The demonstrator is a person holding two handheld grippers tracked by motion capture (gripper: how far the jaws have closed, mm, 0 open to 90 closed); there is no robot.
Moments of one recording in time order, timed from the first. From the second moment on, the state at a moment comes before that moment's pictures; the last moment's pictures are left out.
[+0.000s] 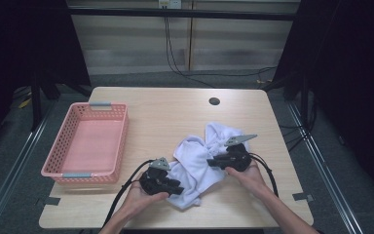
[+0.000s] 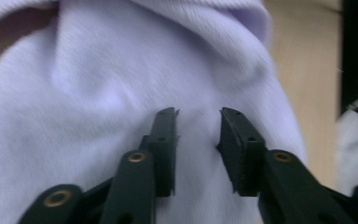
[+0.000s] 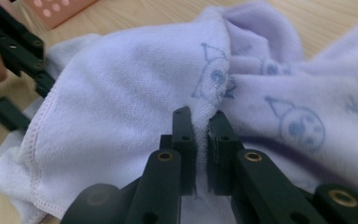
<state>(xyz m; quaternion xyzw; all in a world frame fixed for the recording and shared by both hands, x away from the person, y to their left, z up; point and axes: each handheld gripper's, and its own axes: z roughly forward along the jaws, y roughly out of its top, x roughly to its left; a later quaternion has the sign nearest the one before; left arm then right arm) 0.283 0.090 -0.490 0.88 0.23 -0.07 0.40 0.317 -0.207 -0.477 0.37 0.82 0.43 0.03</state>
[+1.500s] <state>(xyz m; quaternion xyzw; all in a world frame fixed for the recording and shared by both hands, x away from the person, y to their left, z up) 0.251 0.055 -0.494 0.89 0.19 -0.08 0.40 0.283 -0.309 -0.426 0.44 0.73 0.50 0.14</state>
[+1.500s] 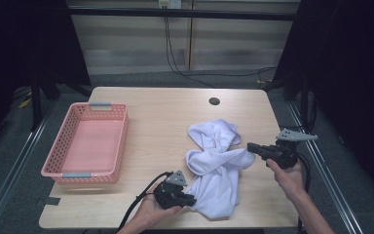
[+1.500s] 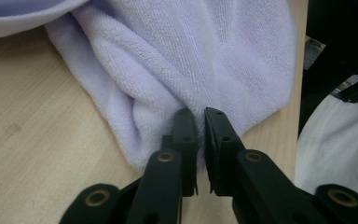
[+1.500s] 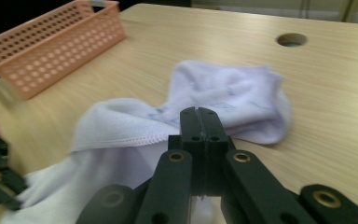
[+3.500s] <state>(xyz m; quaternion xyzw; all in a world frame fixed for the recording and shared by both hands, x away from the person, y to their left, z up) 0.323 0.146 -0.424 0.75 0.35 0.02 0.56 0.257 -0.325 -0.446 0.44 0.76 0.47 0.12</state>
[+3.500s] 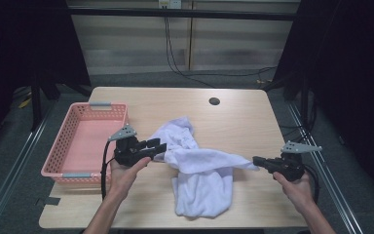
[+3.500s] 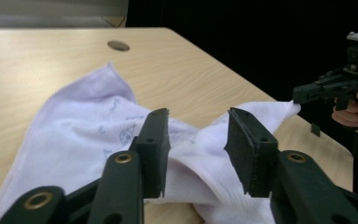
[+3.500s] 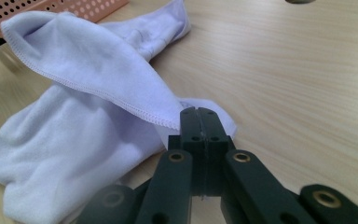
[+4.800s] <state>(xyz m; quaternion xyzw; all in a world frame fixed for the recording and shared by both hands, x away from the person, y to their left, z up) 0.303 0.134 -0.475 0.82 0.32 -0.04 0.48 0.272 -0.290 -0.501 0.40 0.81 0.42 0.02</state>
